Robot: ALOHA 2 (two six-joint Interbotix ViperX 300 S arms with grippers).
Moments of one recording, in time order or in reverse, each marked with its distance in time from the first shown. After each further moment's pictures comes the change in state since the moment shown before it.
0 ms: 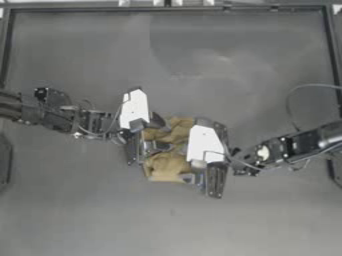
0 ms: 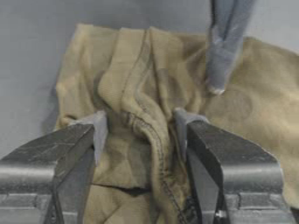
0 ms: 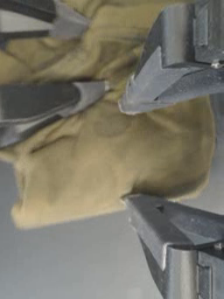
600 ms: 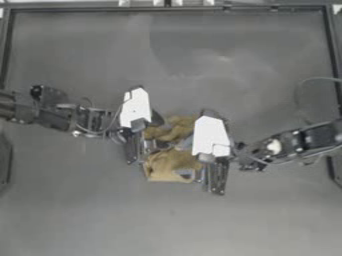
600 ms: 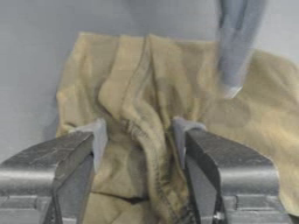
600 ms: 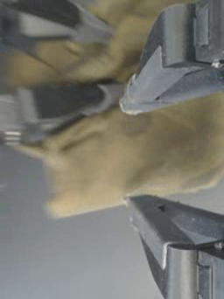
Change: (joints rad) left arm -0.003 -0.075 -0.018 0.023 0.112 0.014; right arm -0.008 -0.164 0.008 -0.029 -0.009 0.006
